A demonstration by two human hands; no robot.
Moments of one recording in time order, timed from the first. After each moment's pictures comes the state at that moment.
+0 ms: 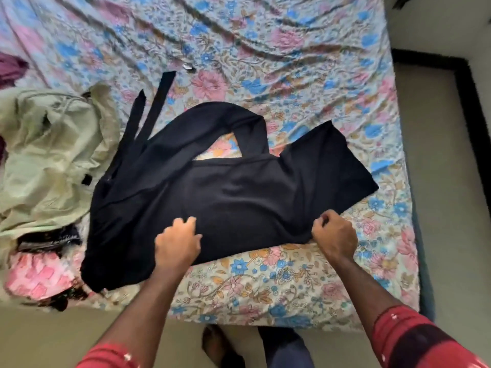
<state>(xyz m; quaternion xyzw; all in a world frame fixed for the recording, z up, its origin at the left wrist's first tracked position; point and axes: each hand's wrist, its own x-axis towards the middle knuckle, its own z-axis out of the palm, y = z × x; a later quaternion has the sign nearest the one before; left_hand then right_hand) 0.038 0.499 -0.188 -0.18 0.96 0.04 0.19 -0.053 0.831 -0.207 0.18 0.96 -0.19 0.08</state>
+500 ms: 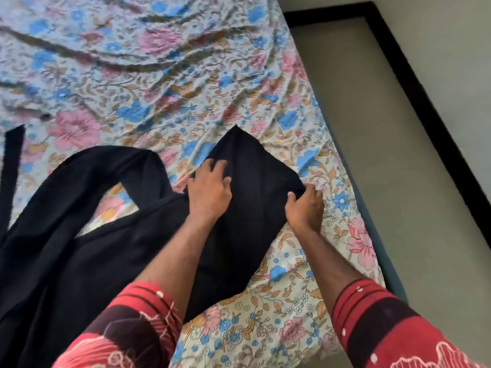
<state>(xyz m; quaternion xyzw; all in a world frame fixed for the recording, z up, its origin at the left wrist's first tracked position) -0.240 0.730 -0.235 0.02 0.97 0.22 0.08 -0.185 0.937 -0.256 0.38 0.88 -0.27 0.06</state>
